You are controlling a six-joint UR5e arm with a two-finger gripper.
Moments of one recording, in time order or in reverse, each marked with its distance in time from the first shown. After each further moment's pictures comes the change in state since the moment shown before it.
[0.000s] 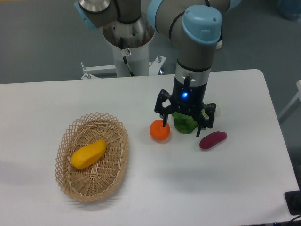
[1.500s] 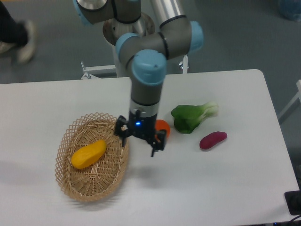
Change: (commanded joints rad) arm -0.290 -0.078 -0.201 0.278 0.034 -0.204
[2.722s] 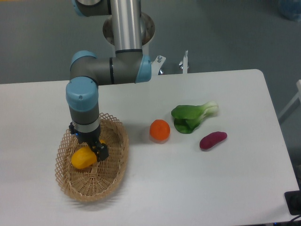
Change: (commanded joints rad) arm -0.187 -0.113 -0.058 0.021 0.109 0.148
